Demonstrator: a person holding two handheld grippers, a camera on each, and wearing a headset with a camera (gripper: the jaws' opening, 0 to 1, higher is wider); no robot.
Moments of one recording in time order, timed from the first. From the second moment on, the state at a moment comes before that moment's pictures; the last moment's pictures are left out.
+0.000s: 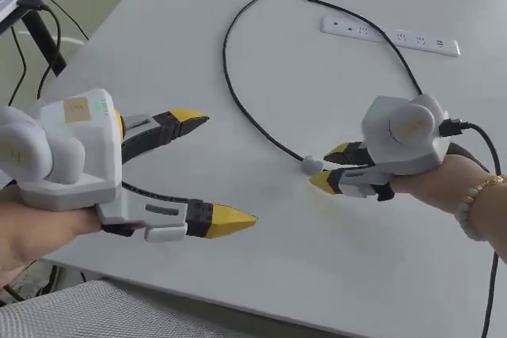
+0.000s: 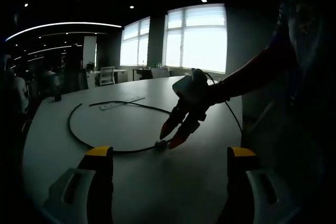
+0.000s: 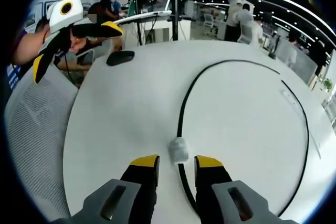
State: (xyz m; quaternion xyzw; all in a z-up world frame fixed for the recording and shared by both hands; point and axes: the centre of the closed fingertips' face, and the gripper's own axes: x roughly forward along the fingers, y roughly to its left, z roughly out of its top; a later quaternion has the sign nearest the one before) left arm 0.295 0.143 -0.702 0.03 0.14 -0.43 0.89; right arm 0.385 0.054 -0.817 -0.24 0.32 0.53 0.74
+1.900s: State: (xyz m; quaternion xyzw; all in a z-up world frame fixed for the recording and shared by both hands) left arm 0.344 0.080 -0.688 0.09 0.12 -0.51 0.84; right arm 0.375 0.022 -0.733 -0.28 0.26 0.52 0.76
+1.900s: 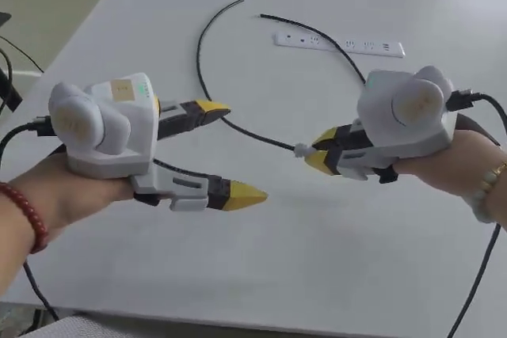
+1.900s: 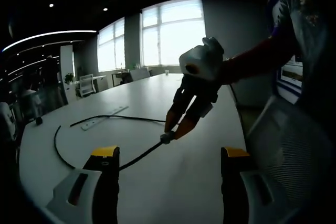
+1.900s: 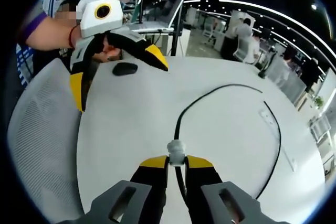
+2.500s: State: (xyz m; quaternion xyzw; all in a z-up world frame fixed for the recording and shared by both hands) left arm 0.335 0.044 -0.652 0.15 0.06 -0.58 0.80; right arm 0.335 0.020 -0.659 -0.30 0.22 0.54 0.75
